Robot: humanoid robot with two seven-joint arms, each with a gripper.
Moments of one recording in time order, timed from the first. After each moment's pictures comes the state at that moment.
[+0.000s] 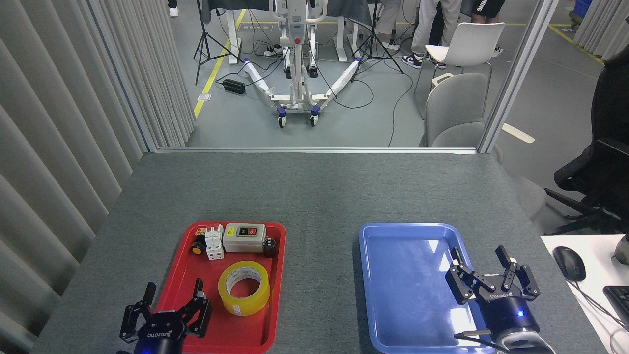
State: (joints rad) left arm 0.09 -0.05 0.16 -1.54 -1.48 -0.14 0.22; right arm -0.01 -0.22 -0.01 -1.51 1.23 -0.09 -0.08
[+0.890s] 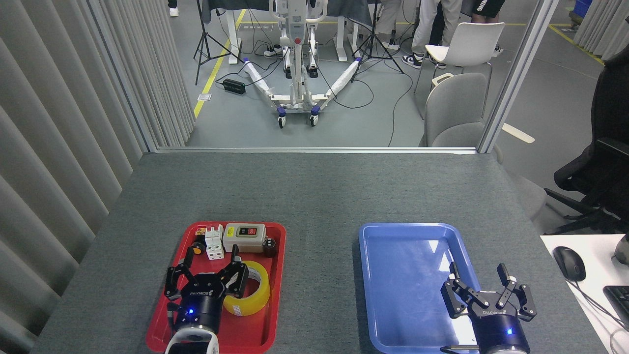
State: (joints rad) left arm -0.13 -0.07 -0.02 -1.35 -1.50 0.04 0.23; right arm 0.06 -0.17 0.03 -1.54 1.33 0.08 -0.09
